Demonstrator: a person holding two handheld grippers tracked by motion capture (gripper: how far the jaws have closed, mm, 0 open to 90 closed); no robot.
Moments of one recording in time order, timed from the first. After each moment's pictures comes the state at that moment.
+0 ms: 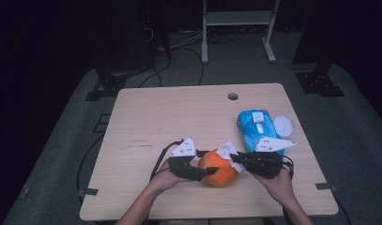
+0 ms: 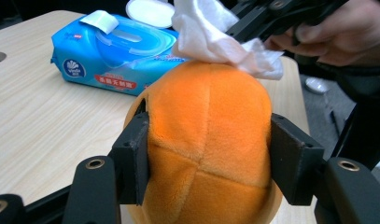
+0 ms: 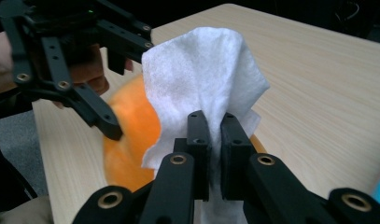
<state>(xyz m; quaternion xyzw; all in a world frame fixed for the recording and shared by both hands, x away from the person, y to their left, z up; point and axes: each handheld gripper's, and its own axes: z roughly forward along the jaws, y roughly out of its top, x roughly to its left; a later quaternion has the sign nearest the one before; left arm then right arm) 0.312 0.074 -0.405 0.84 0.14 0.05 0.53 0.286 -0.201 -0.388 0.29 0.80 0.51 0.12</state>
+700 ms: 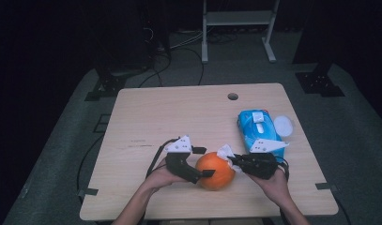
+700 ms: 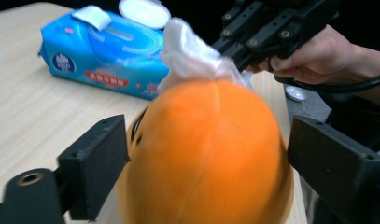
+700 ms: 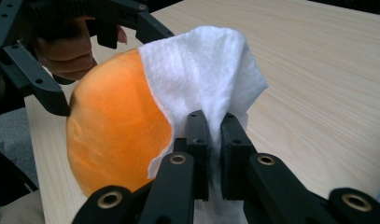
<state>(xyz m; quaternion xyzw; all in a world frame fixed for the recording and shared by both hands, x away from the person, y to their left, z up) 0.324 0.089 -0.412 0.83 0.15 -0.01 0.55 0.295 -0.198 -0.407 0.31 0.80 0.50 0.10</state>
